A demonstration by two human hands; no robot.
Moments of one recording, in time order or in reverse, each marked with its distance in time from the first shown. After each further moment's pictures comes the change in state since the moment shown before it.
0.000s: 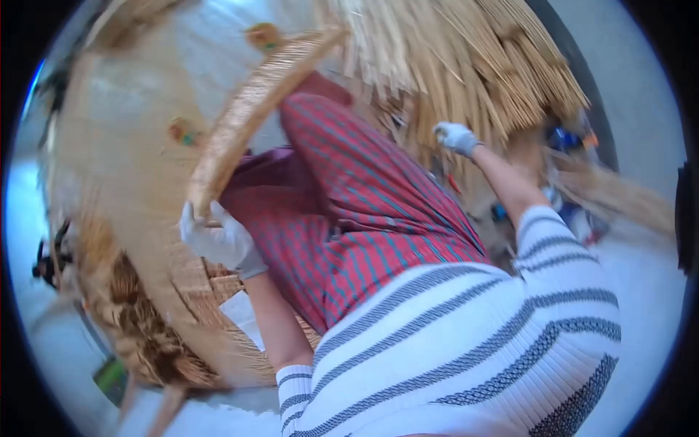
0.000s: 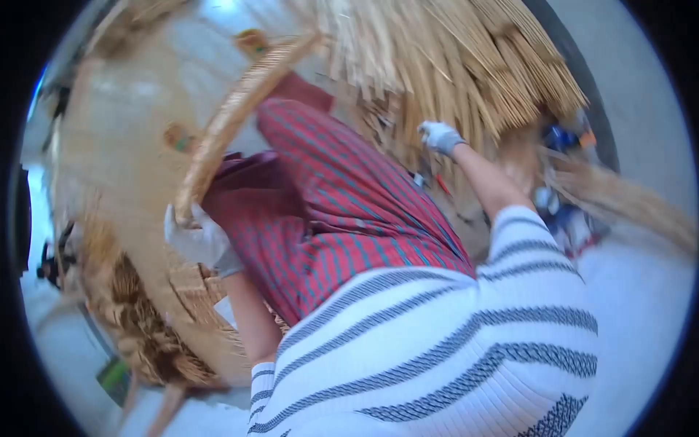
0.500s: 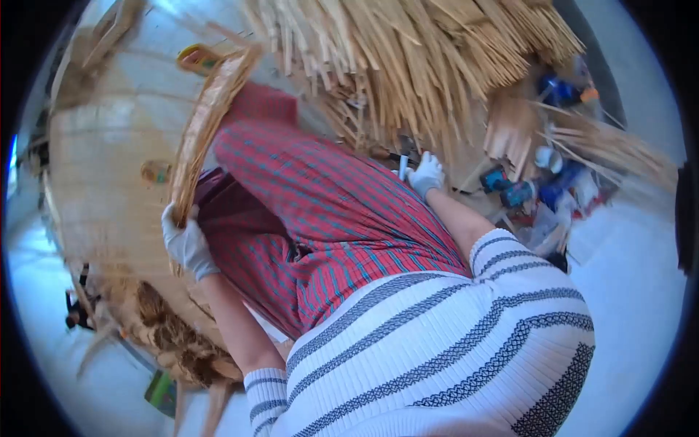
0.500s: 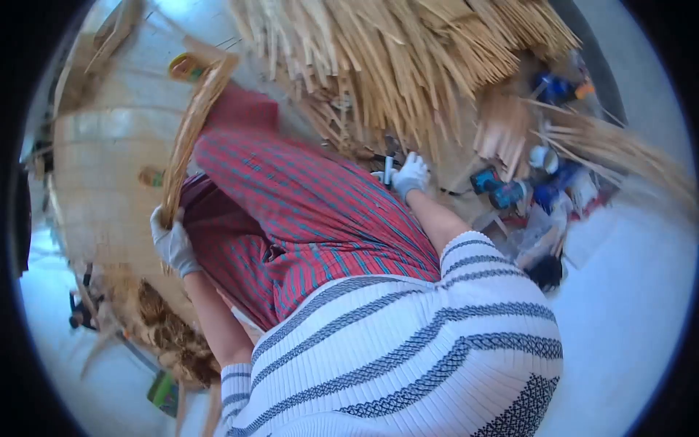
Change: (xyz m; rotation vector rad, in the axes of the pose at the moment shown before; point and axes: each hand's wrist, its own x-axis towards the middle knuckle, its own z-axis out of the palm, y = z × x) left_hand 0.044 0.014 0.078 -0.204 -0.528 -0.086; right_hand -0.108 -0.041 0.131 0.119 0.134 0.850
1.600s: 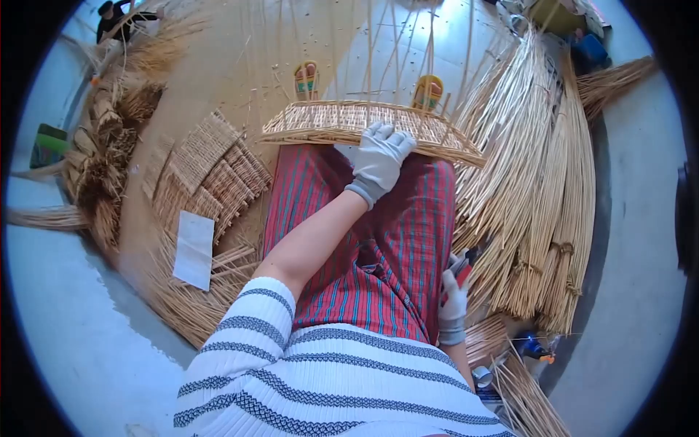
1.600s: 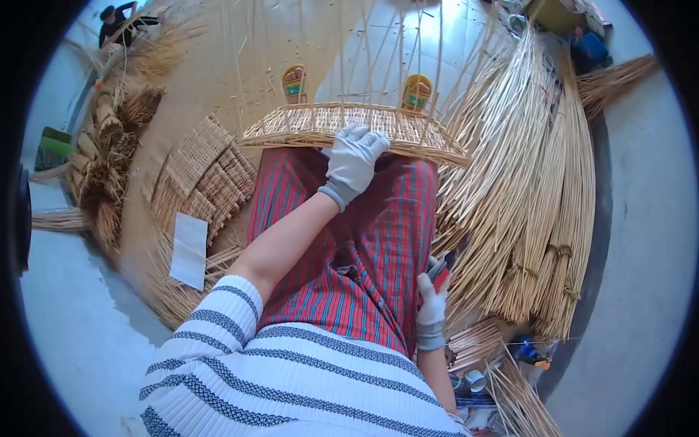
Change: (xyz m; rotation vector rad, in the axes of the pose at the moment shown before) left_hand 0.017 0.066 0.064 0.264 0.283 0.403; right_hand -0.113 -0.130 -0.184 1.128 -0.613 -0.749
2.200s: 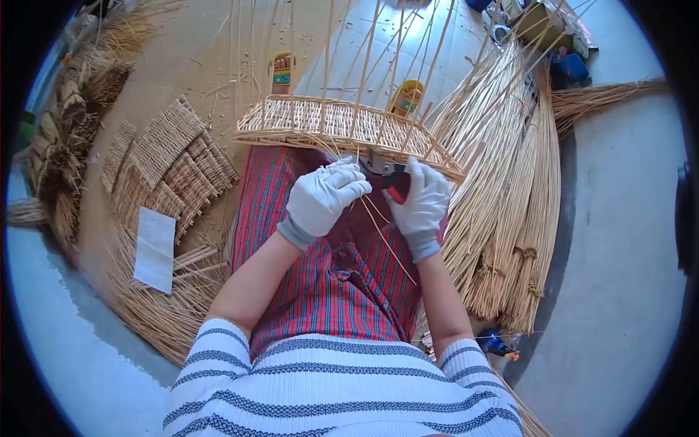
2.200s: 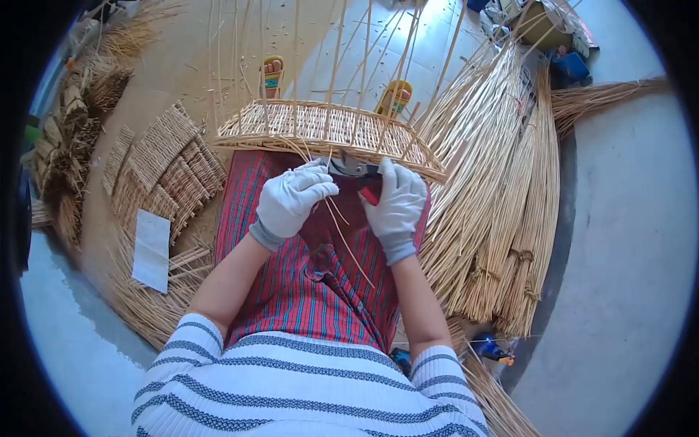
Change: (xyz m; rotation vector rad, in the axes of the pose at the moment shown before) left_hand -0.058 -0.014 -0.095 -0.384 0.133 0.024; right_hand 0.152 -0.064 0.128 -1.510 0.022 -0.966
